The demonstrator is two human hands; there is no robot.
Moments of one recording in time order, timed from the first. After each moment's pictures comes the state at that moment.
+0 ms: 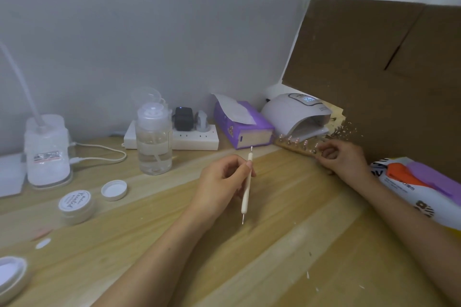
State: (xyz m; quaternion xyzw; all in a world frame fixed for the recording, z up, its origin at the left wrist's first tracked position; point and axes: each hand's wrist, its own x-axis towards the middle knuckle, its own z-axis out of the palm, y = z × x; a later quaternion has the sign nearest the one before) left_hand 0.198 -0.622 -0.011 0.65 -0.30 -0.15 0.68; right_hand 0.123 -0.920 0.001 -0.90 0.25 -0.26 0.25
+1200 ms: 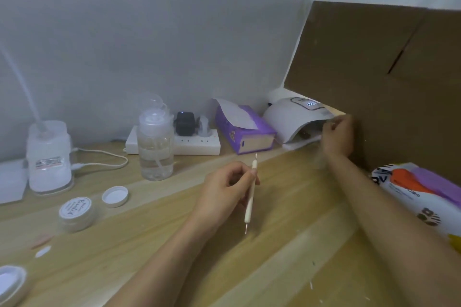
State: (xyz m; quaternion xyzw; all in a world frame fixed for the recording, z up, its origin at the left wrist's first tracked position) left_hand 0.198 -0.624 -0.015 0.66 -0.32 -0.15 0.67; right_hand 0.201 -0.939 0.010 -0.75 0.36 -0.47 0.30
